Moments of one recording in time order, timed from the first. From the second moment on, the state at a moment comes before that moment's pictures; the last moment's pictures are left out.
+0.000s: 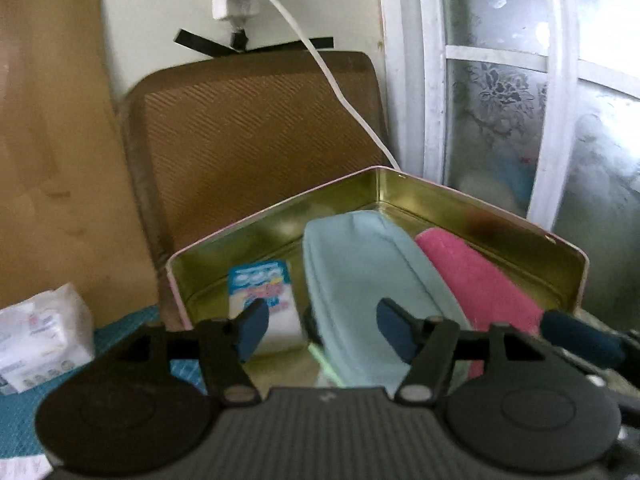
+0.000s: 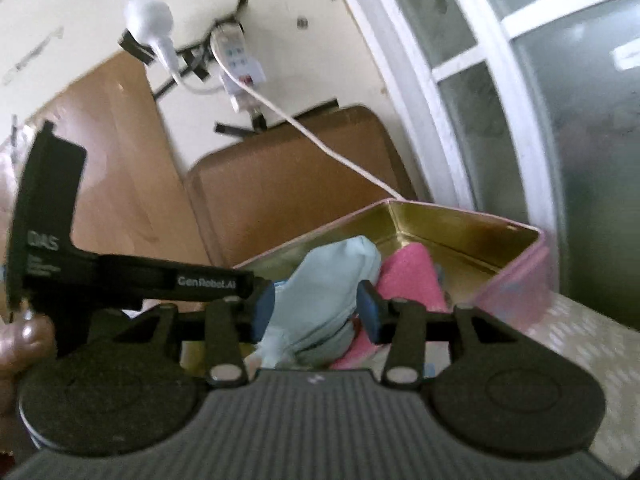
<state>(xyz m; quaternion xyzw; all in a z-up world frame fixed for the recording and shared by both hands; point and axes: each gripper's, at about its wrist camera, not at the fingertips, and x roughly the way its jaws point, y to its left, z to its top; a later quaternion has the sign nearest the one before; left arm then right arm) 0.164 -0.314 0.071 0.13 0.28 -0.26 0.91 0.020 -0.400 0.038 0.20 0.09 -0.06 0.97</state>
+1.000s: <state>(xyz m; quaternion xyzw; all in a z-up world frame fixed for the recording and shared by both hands) -0.011 -0.090 0.072 0.12 0.21 -0.20 0.95 -0.069 -0.247 0.051 0.25 0.16 -0.04 0.95</state>
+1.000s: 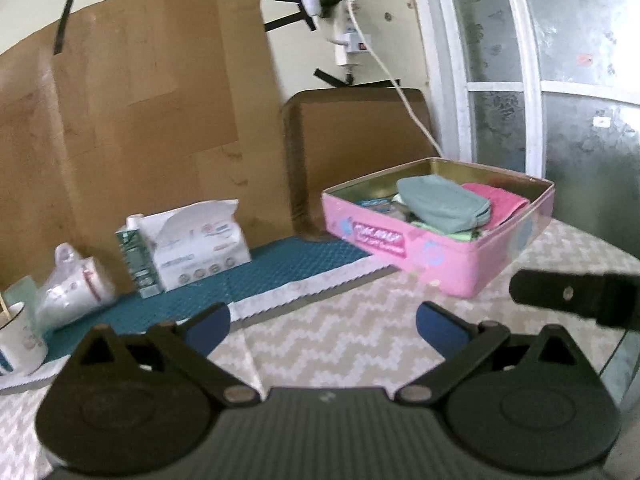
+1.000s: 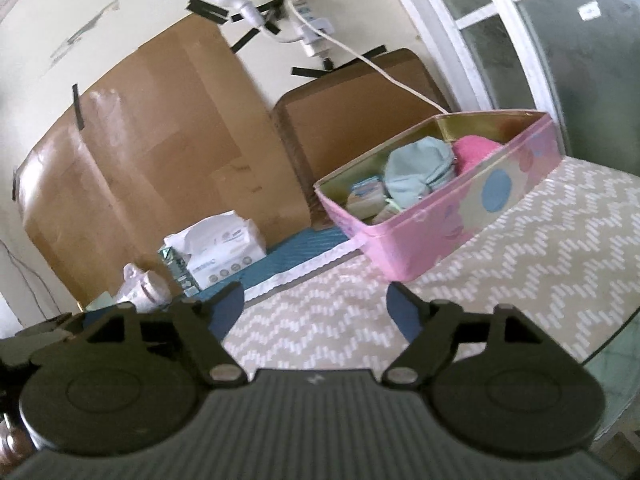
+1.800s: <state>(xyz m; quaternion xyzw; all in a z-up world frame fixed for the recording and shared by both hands) -0.047 0.009 0.050 0.13 0.27 -0.11 0.95 -0.054 -0.197 0.039 0.24 0.18 0.01 0.95</state>
